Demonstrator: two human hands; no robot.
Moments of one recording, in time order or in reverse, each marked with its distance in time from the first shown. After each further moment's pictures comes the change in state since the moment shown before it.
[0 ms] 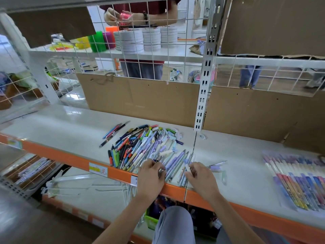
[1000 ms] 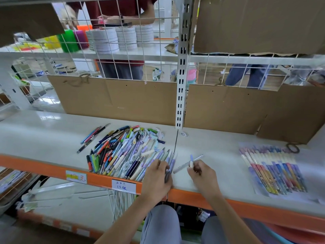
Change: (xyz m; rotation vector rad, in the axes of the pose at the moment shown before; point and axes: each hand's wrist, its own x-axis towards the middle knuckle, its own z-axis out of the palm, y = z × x) left_hand 0.002 0.053 0.032 -0.044 -0.104 0.233; right_hand -0.021 0.034 -0.032 0.357 0.198 0.162
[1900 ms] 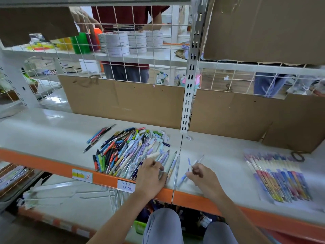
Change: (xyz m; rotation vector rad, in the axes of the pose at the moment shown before) left_hand 0.003 -0.028 -0.024 0.117 -0.030 -0.097; right_hand 0.004 -0.014 -0.002 0.018 -0.218 0.067
